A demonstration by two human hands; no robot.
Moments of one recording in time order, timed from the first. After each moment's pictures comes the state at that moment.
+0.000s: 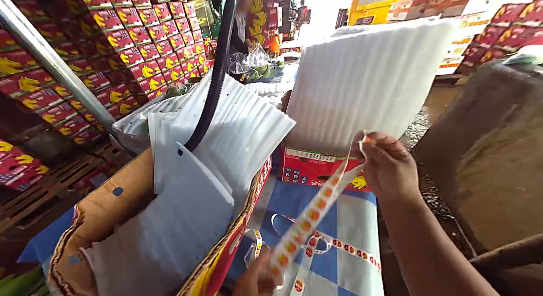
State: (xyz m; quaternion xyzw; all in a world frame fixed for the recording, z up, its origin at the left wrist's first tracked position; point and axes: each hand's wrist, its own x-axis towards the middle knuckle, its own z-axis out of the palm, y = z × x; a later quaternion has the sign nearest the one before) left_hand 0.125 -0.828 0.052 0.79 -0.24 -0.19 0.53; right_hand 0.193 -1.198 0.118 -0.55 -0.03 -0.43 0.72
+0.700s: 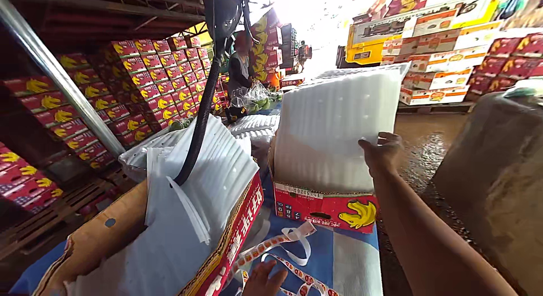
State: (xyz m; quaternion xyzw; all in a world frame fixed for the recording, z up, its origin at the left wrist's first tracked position) left_hand 0.168 -0.917 0.073 0.85 -0.39 -0.16 0.31; right_hand 0.269 -1.347 0.164 -0.69 0.38 -0.41 0.46
